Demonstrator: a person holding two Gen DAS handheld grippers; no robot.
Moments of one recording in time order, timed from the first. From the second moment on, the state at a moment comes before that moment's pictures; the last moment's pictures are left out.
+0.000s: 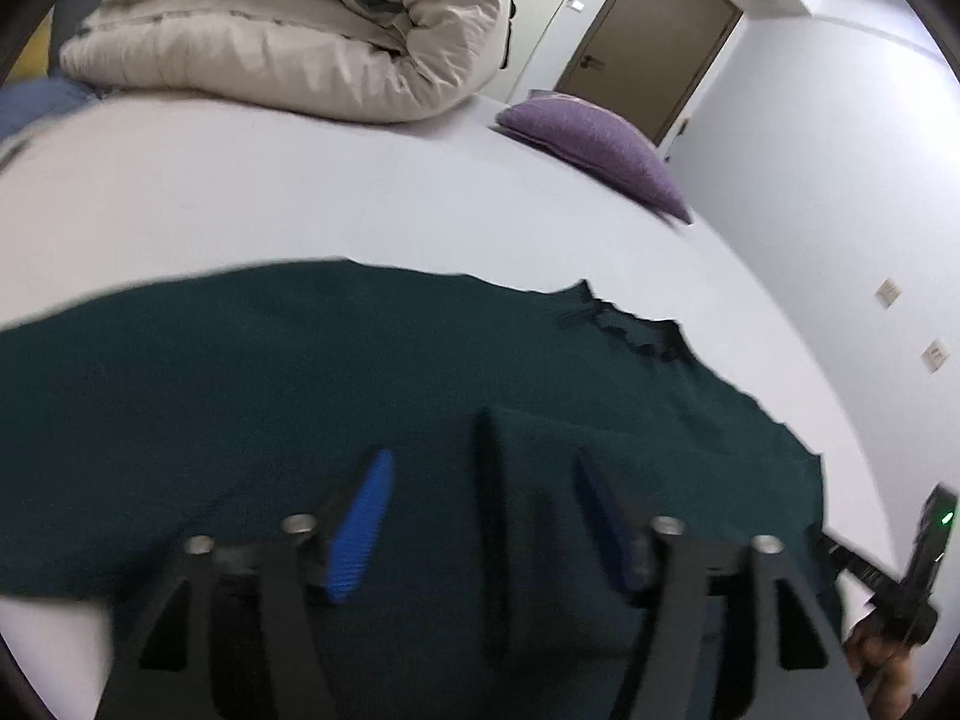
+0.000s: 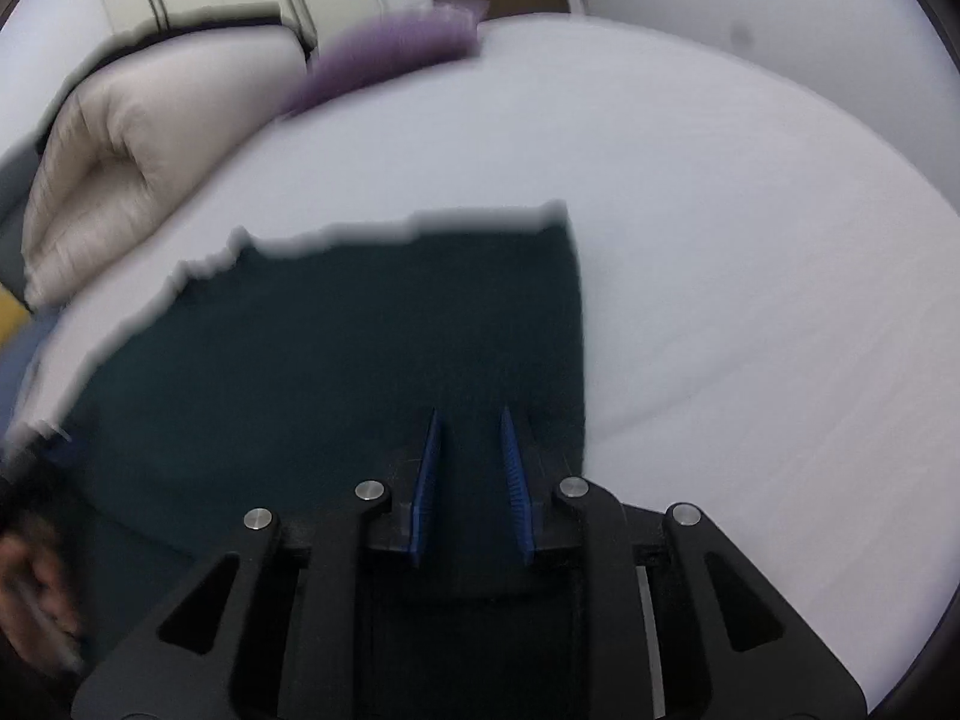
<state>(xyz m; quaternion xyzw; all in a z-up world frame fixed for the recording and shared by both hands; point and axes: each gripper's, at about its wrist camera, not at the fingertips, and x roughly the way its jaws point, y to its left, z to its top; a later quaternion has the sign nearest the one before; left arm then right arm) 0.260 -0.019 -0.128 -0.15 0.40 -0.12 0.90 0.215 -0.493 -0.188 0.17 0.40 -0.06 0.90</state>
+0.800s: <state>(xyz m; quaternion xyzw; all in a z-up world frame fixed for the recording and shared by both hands) 0.064 0.338 -0.177 -0.63 0.22 0.13 0.73 0.104 -0.315 -0.115 0.28 0.38 0.14 0.87</state>
